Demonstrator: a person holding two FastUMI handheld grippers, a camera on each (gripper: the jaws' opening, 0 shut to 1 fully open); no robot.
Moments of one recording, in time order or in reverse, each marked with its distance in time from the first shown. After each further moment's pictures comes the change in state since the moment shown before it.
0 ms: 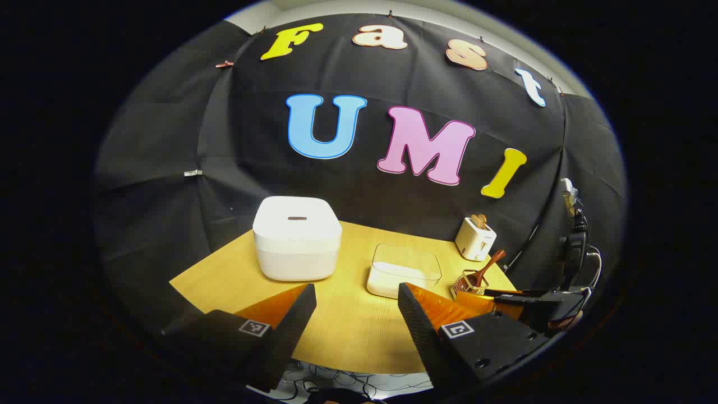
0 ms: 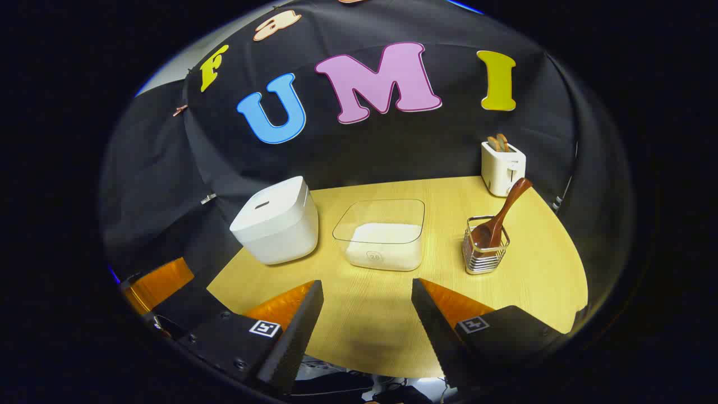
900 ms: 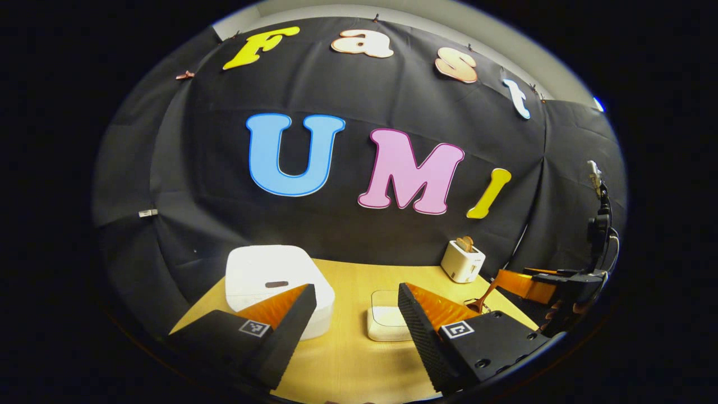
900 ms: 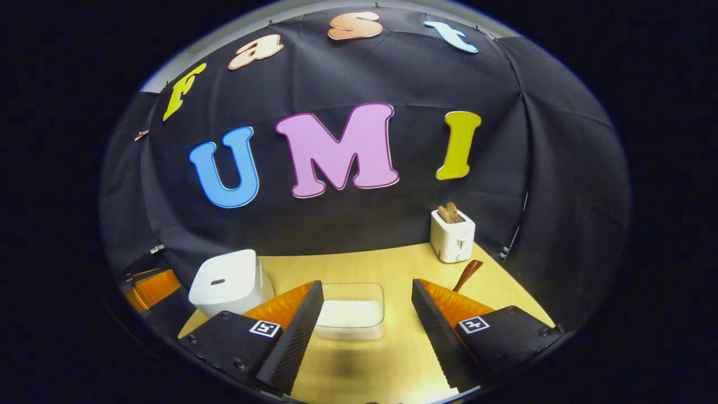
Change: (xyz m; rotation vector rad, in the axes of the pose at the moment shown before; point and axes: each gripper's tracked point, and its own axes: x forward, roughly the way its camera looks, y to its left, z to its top) left arm 0.100 0.020 0.107 0.078 -0.088 -0.198; right arm 0.002 -0.028 0.142 0.007 -0.325 -0.338
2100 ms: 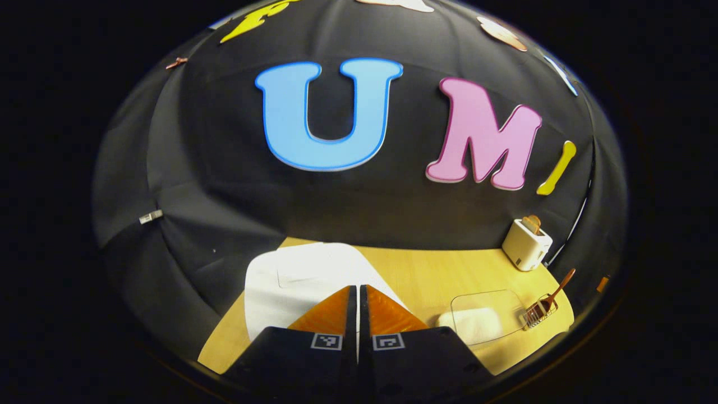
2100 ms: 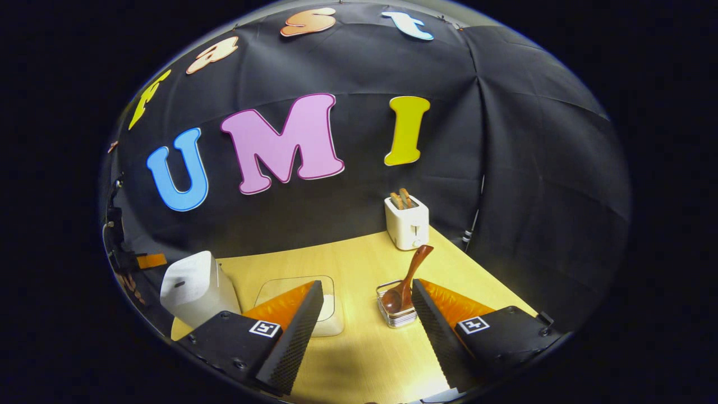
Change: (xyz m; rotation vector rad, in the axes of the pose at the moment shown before) left arm 0.151 0.148 -0.023 0.021 0.232 0.210; right arm -0.006 -0.076 -0.032 0.083 0.068 -0.196
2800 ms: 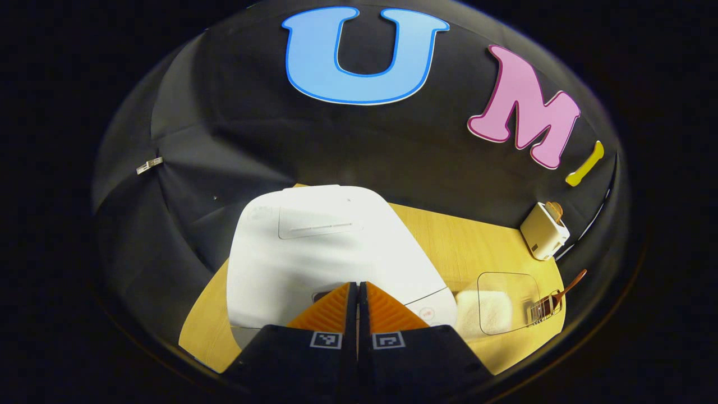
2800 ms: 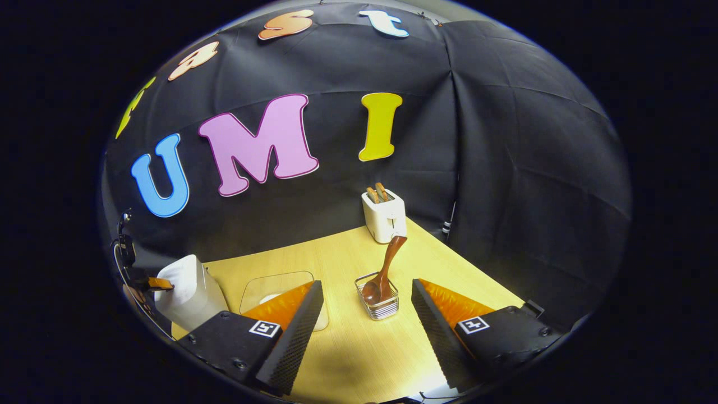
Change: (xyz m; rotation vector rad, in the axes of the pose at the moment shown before) left arm 0.034 0.016 -0.060 -0.095 0.199 0.035; right arm -0.012 -0.021 -0.002 0.055 0.017 -0.078
